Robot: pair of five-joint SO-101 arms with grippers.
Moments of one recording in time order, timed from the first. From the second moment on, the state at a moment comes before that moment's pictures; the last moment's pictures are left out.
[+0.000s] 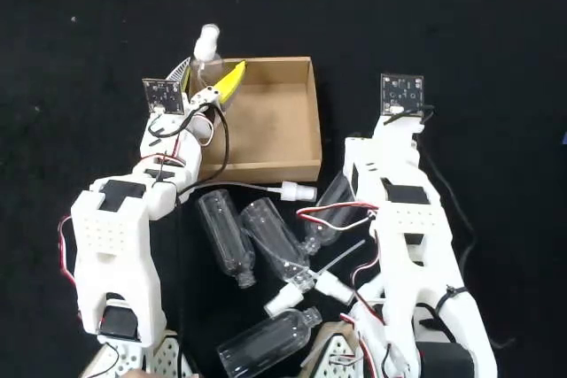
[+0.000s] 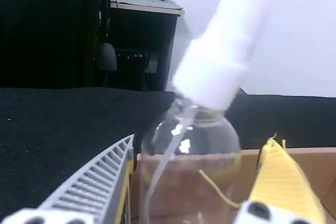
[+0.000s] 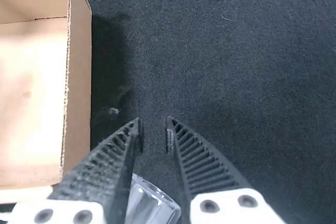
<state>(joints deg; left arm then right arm) 2.5 31.3 35.7 -58.9 5.5 3.1 -30.7 64.3 19.6 -0.2</state>
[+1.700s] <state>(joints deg) 1.7 2.1 23.4 32.1 5.6 3.1 -30.7 64.3 19.6 -0.2</state>
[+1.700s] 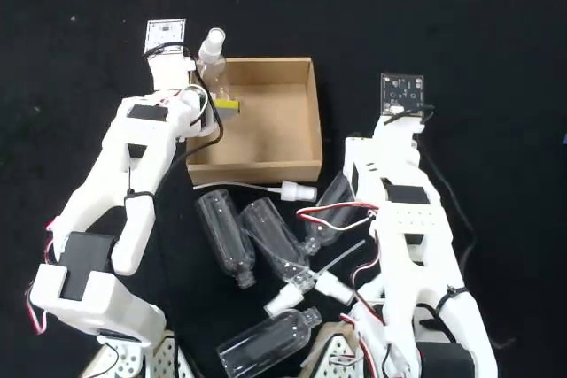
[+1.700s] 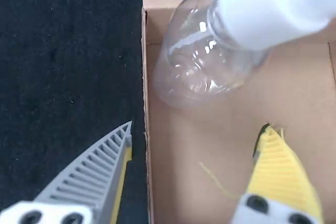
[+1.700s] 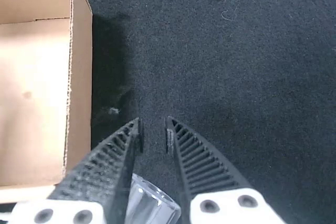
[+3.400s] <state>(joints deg) 3.6 1.9 24.4 21.9 5.6 3.1 -30.7 64.3 19.6 -0.2</state>
